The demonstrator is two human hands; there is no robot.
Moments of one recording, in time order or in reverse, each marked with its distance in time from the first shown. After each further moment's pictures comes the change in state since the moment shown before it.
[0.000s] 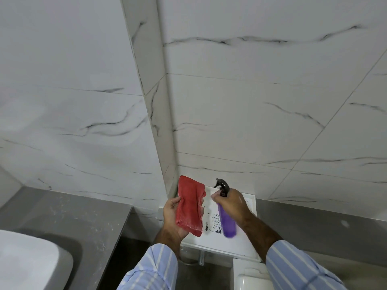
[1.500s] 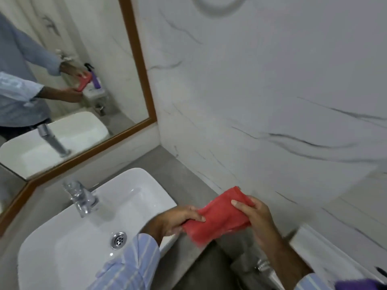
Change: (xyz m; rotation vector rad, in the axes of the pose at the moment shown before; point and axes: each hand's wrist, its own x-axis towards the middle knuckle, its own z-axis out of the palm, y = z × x) left_hand -0.204 0.244 -0.188 0.791 0.256 0.149; right_hand -0.015 -0.141 0.283 0.383 -0.483 -0.051
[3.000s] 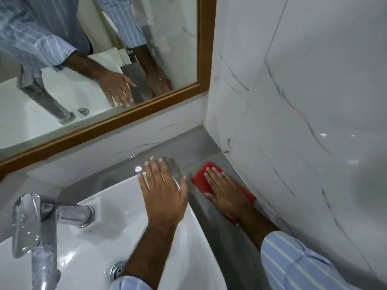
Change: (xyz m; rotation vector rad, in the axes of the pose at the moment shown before) left_hand 0.113 0.004 -0.228 0.966 1.276 -0.215; right_hand 0.328 0.143 0.252 -1.592 -0.703 -0.805
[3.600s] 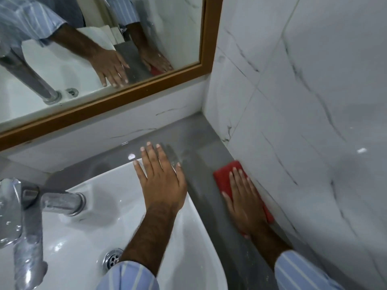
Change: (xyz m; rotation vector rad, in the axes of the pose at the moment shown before) left_hand 0.002 0.000 0.013 -0.015 0.032 -0.011; right_hand -0.071 0.006 0.035 -0.001 0.143 0.319
